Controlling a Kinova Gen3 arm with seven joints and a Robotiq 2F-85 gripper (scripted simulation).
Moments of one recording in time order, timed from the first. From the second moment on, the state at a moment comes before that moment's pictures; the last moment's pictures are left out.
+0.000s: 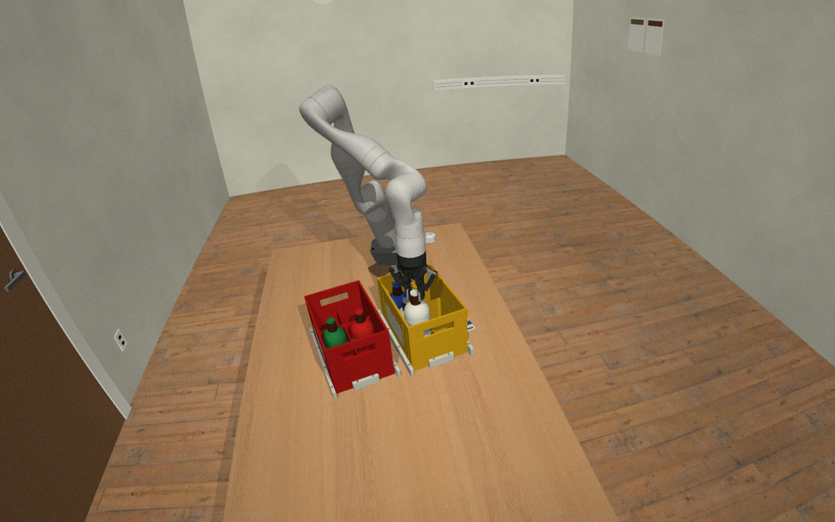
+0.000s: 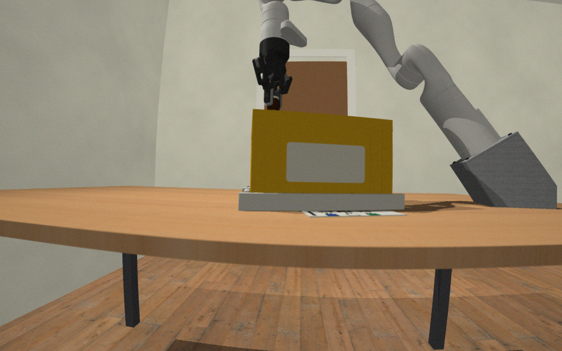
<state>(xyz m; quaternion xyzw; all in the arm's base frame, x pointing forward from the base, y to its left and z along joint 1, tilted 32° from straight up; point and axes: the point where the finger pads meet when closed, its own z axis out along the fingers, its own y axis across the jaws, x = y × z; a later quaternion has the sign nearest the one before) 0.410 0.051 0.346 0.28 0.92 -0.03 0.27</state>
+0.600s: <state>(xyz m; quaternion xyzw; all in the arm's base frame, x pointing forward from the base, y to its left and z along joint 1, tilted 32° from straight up) 0.418 0.048 0.332 0.28 0.92 -0.03 0.27</state>
